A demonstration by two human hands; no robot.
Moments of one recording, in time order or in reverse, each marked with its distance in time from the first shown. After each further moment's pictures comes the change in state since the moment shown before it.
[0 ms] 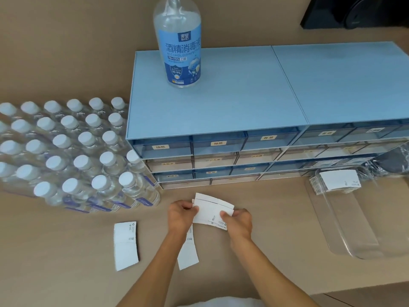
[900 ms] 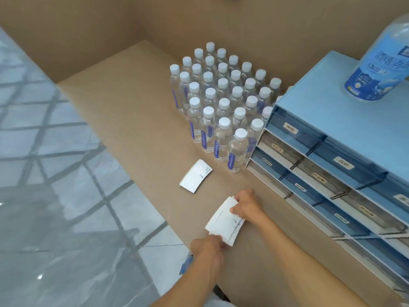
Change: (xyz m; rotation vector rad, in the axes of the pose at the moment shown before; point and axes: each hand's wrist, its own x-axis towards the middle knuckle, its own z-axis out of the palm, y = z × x) left_hand -0.128 -0.079 0.023 -1.173 0.631 -0.734; right_hand -0.036 -0.031 0.085 -1.473 -0.780 -0.854
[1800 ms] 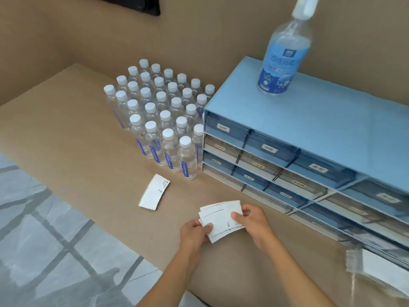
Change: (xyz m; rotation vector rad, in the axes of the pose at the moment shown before) left_hand -0.010 0.007 0.035 0.452 -0.456 0.335; right_hand -0.066 0.111 -0.014 1.004 0.192 0.127
